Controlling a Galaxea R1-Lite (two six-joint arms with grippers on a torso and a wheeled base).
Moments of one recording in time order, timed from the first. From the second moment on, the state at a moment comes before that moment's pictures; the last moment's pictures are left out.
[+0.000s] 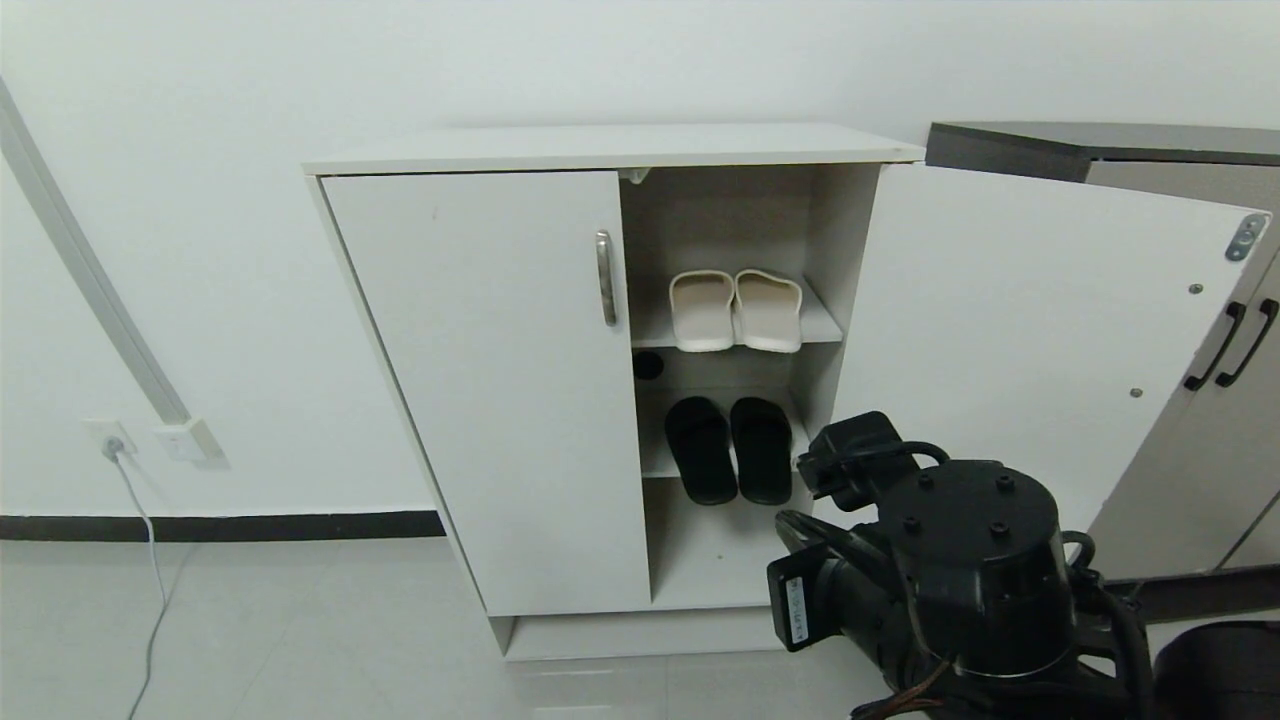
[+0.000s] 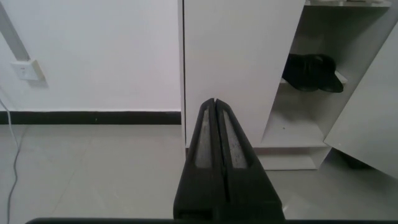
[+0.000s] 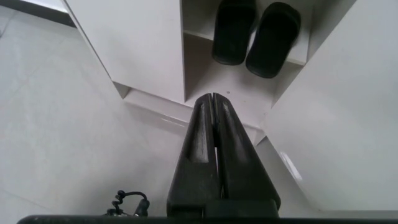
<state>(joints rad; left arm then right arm) 0.00 0.00 0.00 0.00 0.05 -0.02 1.02 1.71 -0.74 -0.60 -0.61 0.21</state>
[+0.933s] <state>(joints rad) 0.00 0.00 0.00 0.00 0.05 -0.02 1.02 1.71 -0.74 -0.60 -0.61 0.21</state>
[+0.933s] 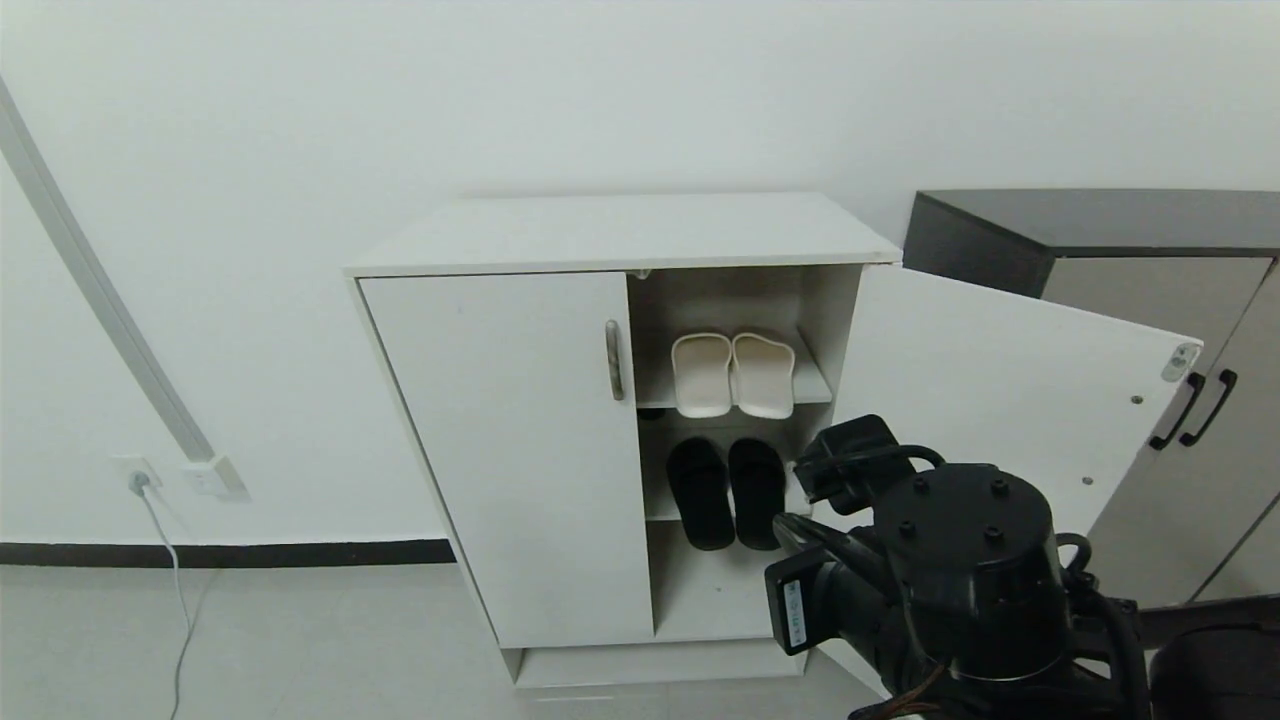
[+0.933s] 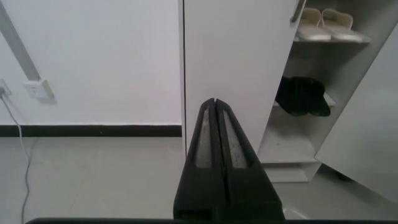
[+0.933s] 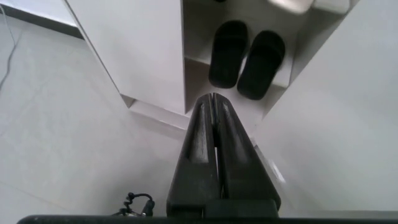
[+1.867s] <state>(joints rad) 0.00 0.00 0.00 0.00 0.05 -0.02 1.02 1.71 -0.74 -0.60 -0.61 0.21</state>
